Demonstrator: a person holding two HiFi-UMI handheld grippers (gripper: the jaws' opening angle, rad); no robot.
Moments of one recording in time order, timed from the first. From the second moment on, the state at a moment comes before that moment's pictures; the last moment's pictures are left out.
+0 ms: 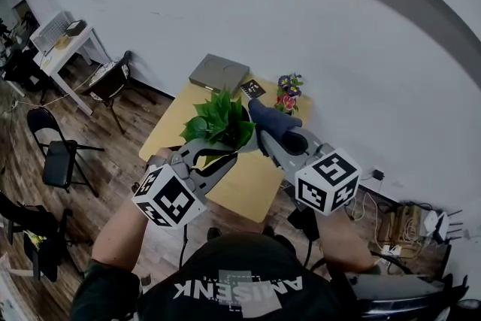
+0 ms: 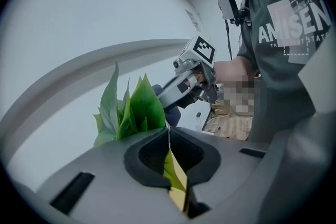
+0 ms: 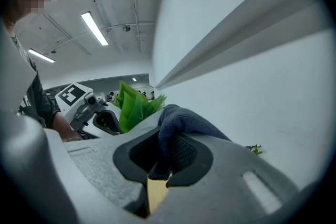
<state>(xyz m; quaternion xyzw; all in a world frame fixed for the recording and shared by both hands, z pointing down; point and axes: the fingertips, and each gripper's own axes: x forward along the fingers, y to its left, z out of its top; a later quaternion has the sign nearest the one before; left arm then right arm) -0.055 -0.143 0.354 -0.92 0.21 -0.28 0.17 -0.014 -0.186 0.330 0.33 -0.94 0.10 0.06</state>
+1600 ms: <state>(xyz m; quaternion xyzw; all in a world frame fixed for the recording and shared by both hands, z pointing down) -0.054 -0.123 0.350 -0.89 0.13 -0.33 0.28 -0.007 -0.182 0.305 0.30 -0.95 0.12 0.05</state>
